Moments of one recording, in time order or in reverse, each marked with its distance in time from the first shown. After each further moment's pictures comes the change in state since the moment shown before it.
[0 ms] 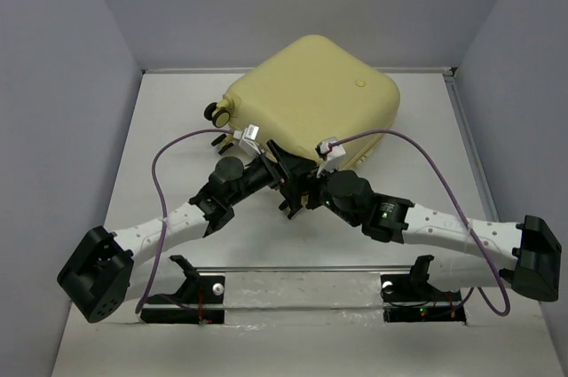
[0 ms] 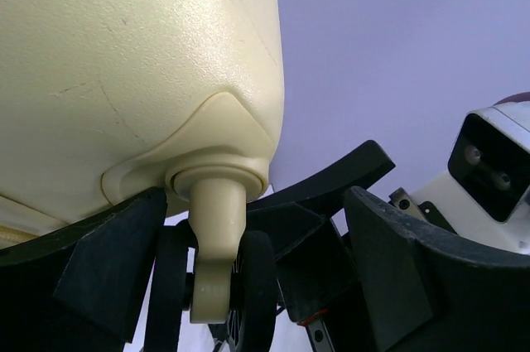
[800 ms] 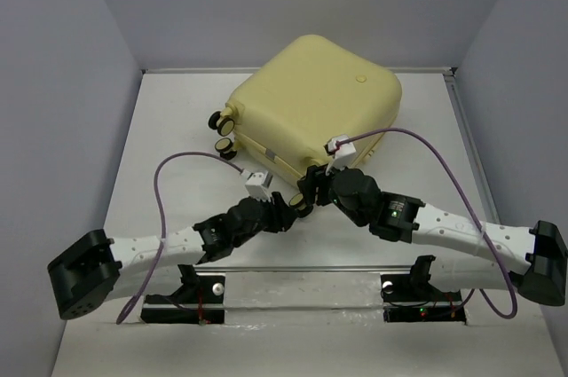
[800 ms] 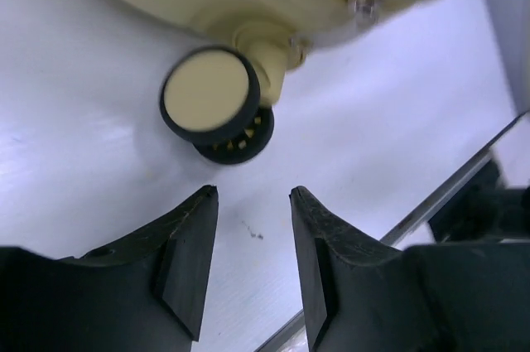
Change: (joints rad) left arm -0.246 -0.152 -0.207 -0.292 -0.450 0.342; right arm 0.003 -0.052 0.029 -0.141 0.141 -0.051
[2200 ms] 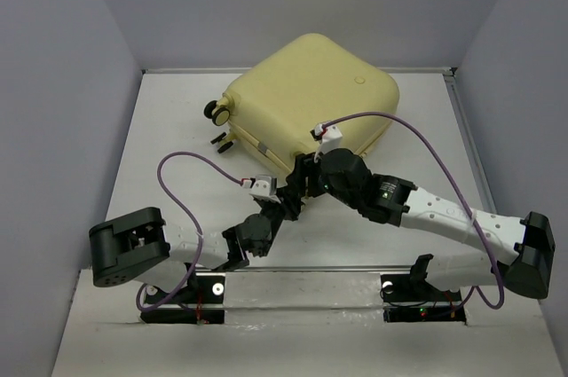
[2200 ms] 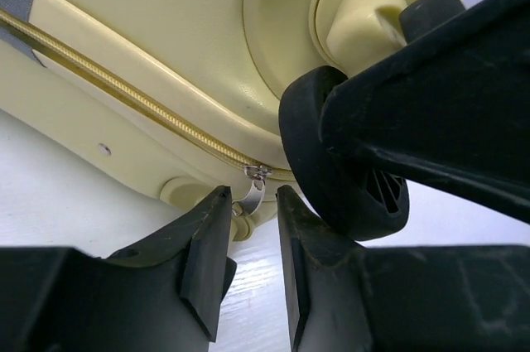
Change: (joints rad) left arm -0.235 0.359 -0.007 0.757 -0.597 0.363; right arm -0.048 0.122 0.203 -0.150 -0.226 0.056
